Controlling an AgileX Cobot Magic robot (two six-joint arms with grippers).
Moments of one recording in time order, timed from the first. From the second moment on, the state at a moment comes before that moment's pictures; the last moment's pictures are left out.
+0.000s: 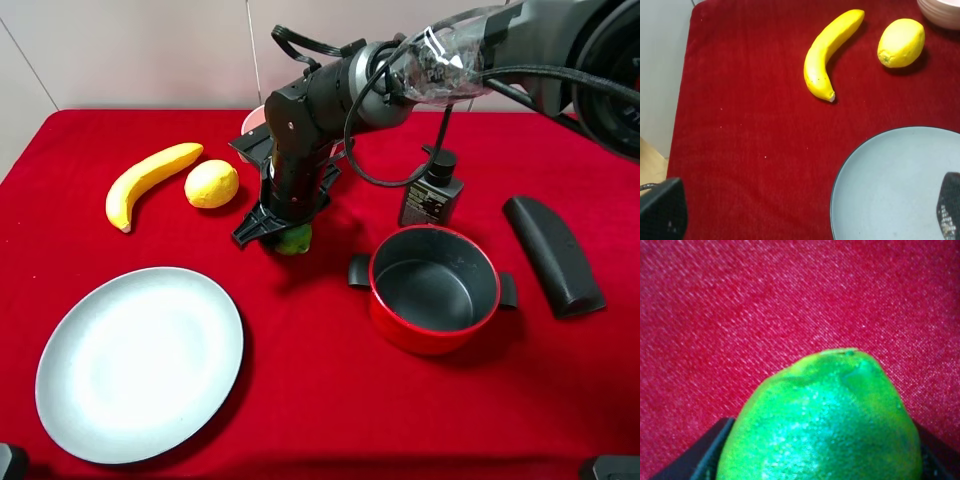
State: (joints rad) left arm -0.06 0.00 -0.50 0.03 1.06 0.05; right arm 0.84 2.27 -1.52 0.00 0.66 0.06
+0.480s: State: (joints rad) left arm -0.06 0.00 -0.50 0.03 1.06 0.05; right arm 0.84 2.27 -1.52 0.00 0.66 0.06
